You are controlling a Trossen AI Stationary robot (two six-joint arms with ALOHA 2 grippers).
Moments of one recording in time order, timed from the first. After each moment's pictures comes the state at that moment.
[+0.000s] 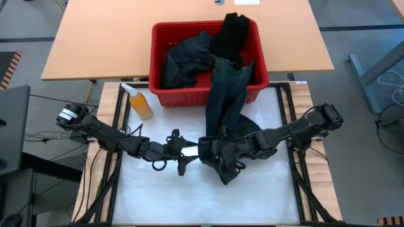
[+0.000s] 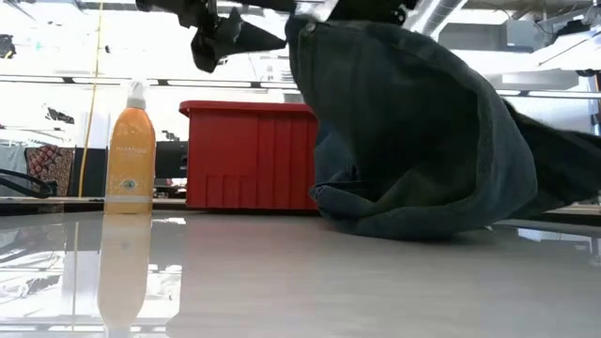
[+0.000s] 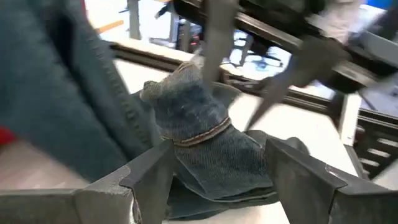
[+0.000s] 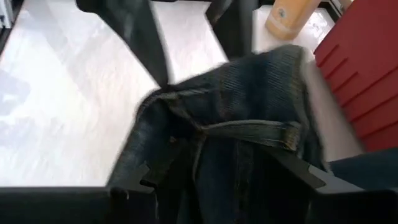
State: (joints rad) left arm -0.34 1.41 0.76 0.43 -0.54 -0.33; right arm 0.33 1.58 1.28 -0.42 0.45 0.23
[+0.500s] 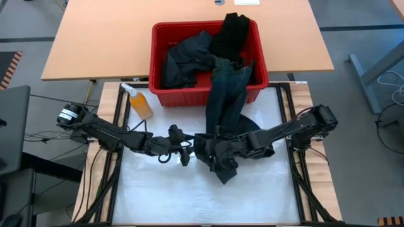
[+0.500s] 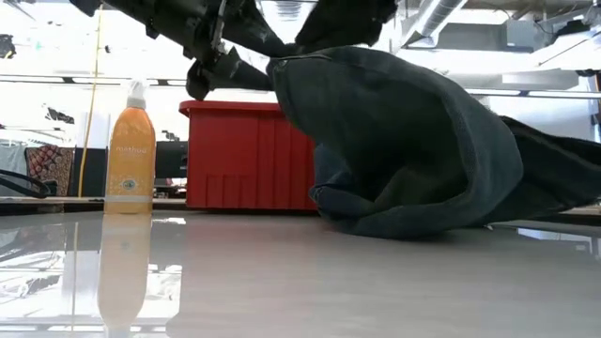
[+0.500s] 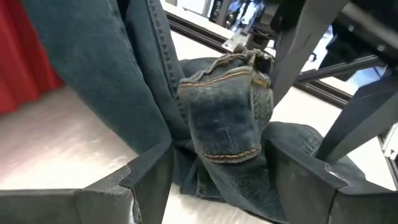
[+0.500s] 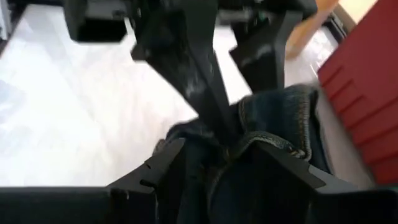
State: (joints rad) left arm -0.26 1.41 0.76 0.29 -0.52 -0.51; right arm 0.29 1.63 1.29 -0.29 0.42 0.14
